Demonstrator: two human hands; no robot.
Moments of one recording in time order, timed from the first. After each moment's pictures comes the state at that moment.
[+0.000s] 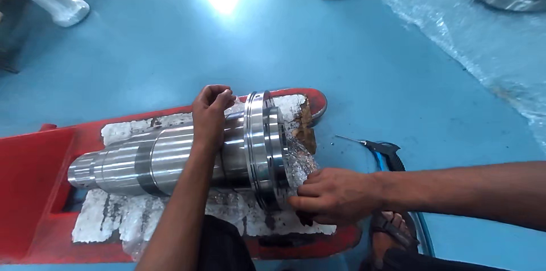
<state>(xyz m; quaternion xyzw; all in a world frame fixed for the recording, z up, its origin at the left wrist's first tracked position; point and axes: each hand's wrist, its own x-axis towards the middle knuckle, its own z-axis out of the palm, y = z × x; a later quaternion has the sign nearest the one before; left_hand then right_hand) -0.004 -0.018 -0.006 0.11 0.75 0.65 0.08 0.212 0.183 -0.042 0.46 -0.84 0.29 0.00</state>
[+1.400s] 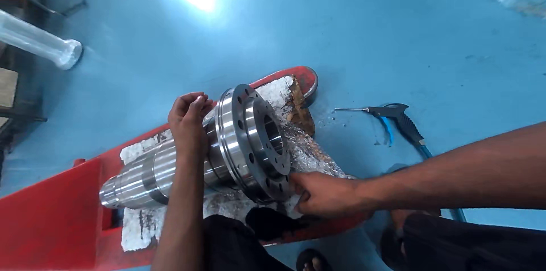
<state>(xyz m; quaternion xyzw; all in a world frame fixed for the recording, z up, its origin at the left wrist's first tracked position) 0.004 -0.018 0.002 0.12 0.76 0.63 0.07 0.231 0.147 -0.028 -0.02 -0.71 0.55 -0.43</state>
